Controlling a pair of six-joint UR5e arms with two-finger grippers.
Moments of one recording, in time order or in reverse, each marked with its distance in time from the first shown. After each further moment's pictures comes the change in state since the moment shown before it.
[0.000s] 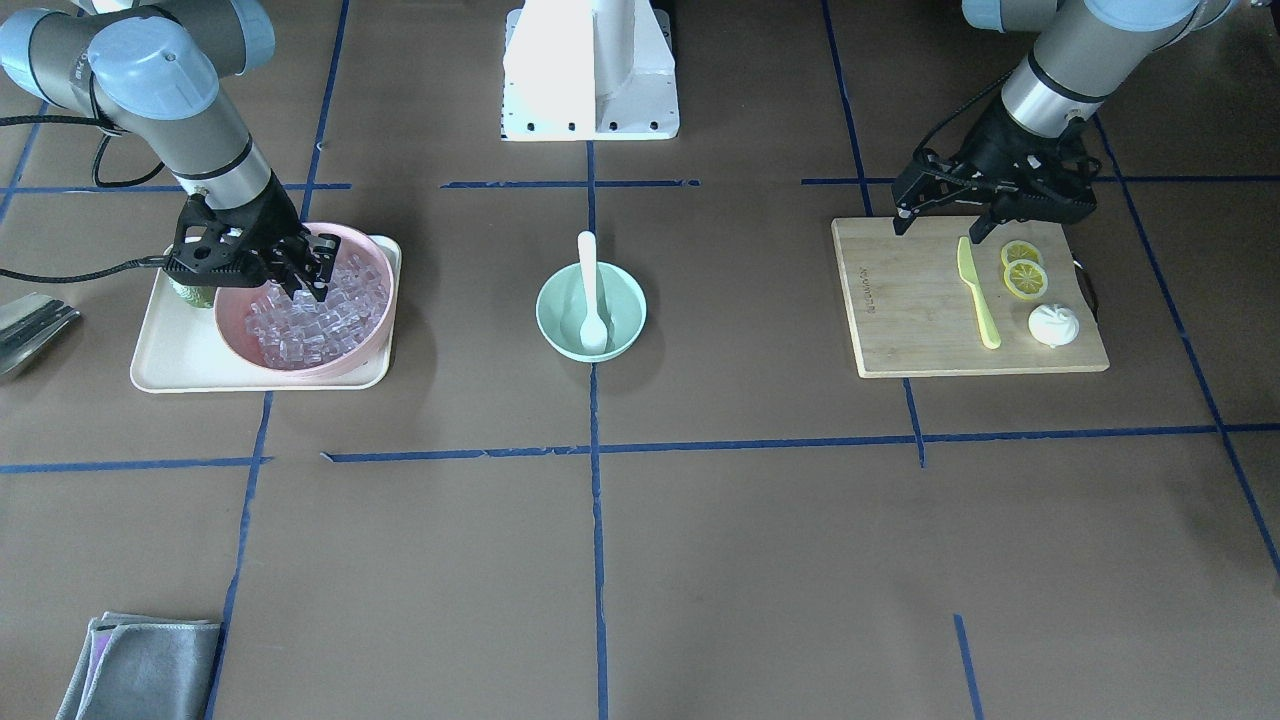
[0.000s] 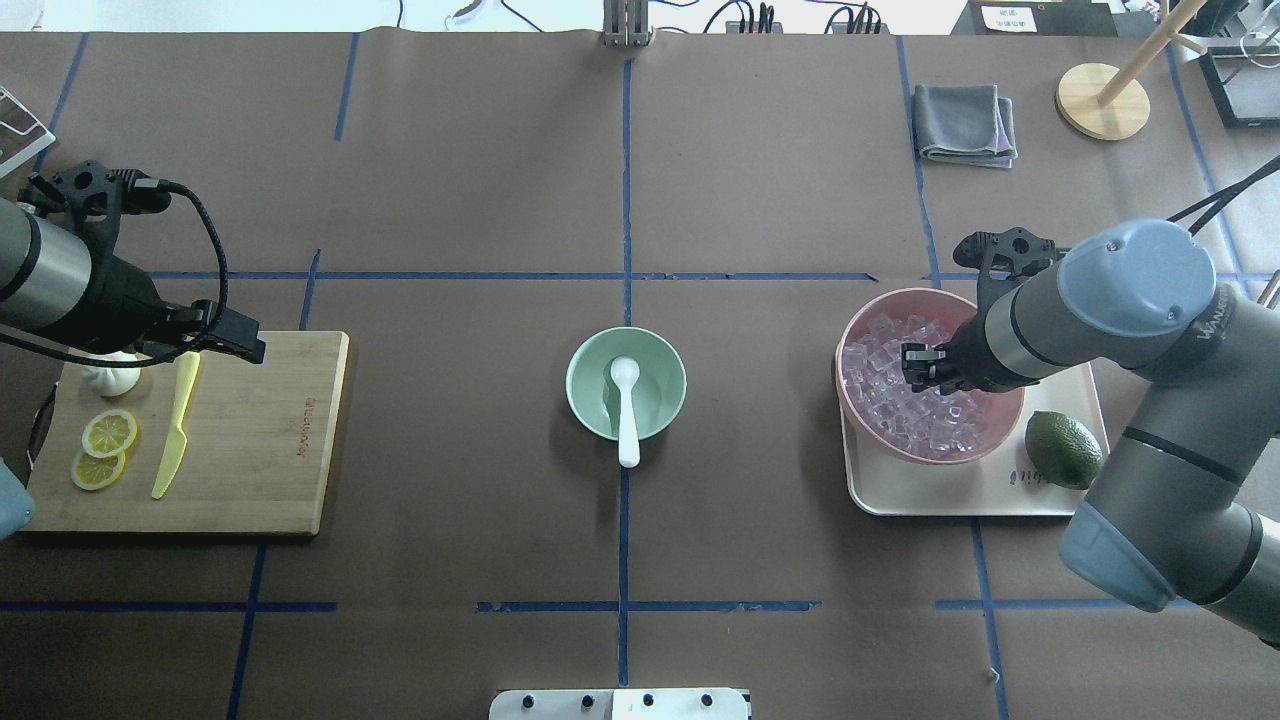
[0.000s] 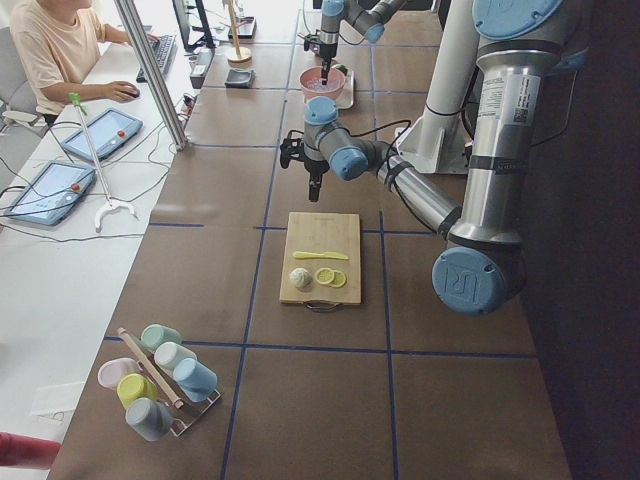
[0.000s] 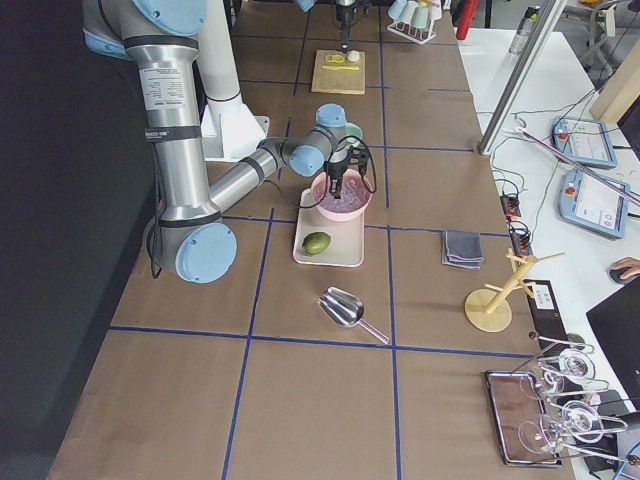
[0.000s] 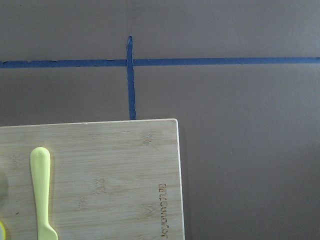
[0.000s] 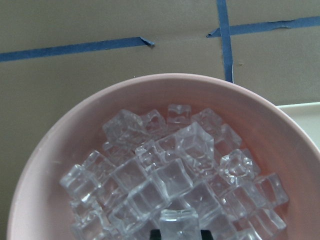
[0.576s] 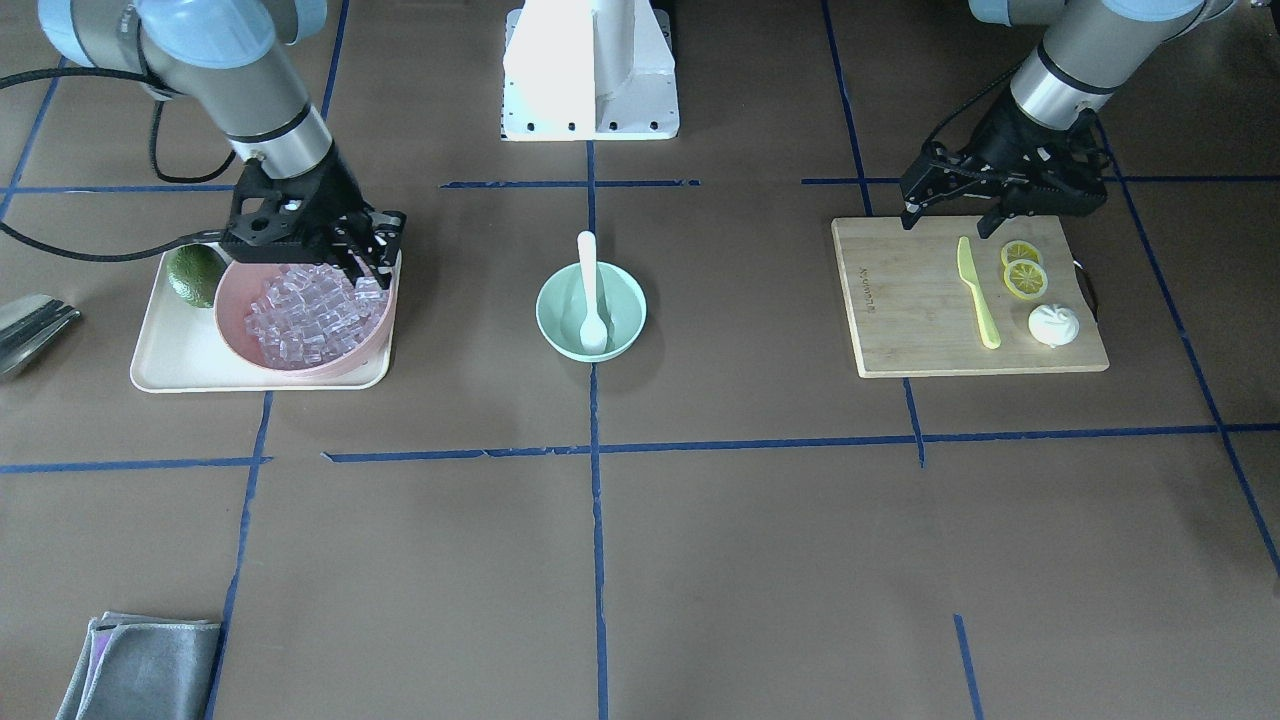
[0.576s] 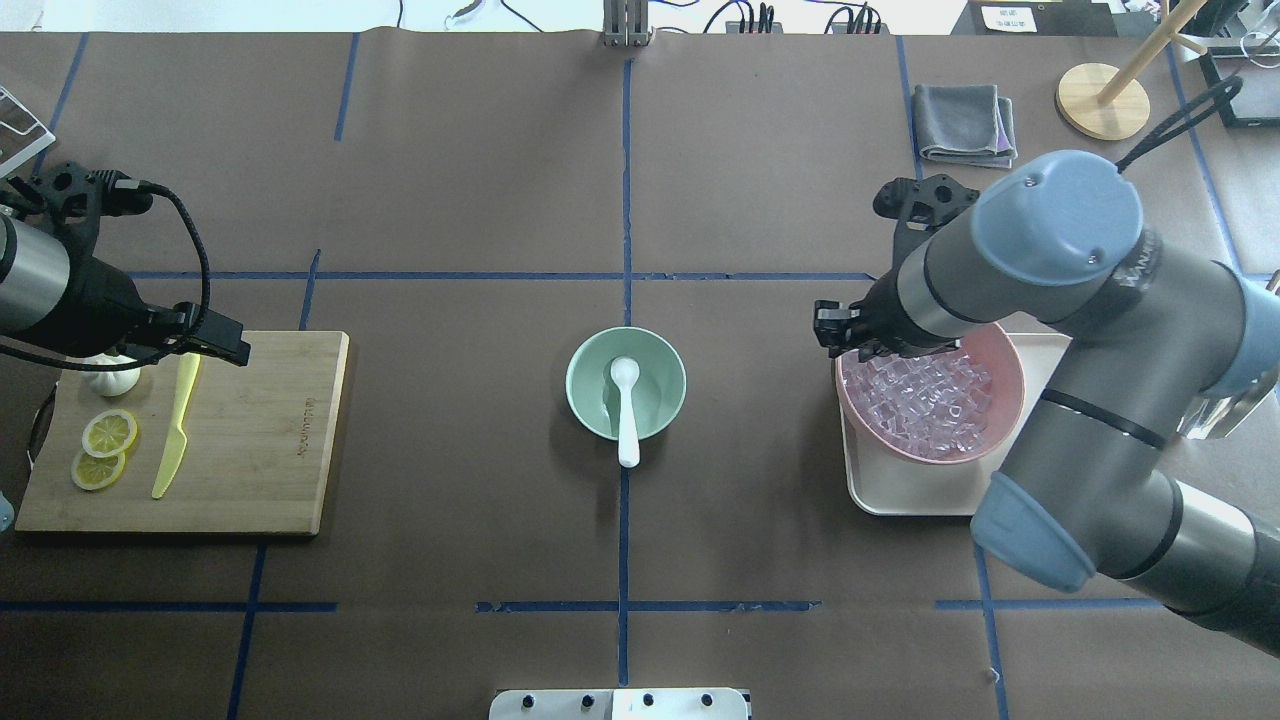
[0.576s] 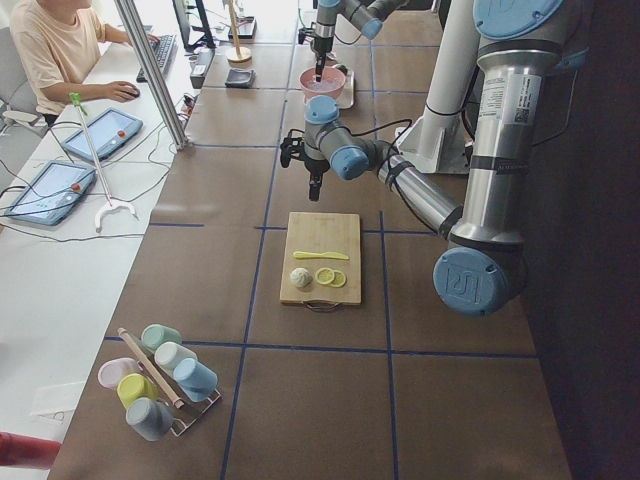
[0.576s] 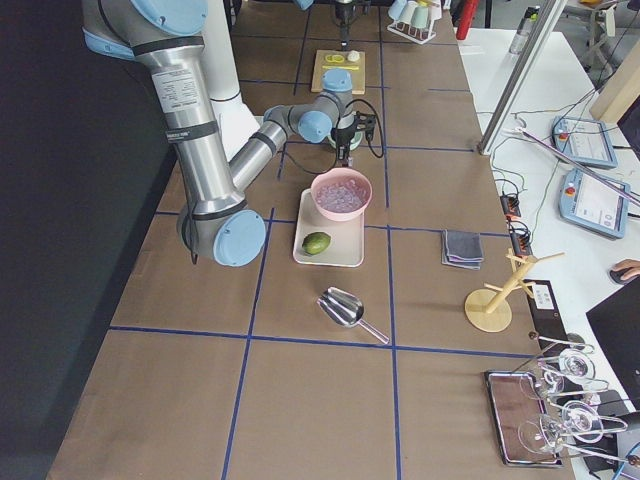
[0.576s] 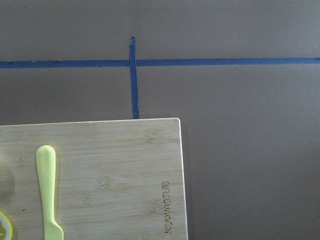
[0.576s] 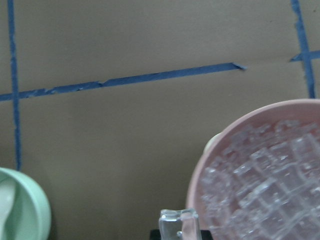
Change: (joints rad) left arm -0.016 0.038 -0.025 -0.001 -0.003 0.010; right arm -0.043 0.239 0.022 -0.184 -0.015 0.085
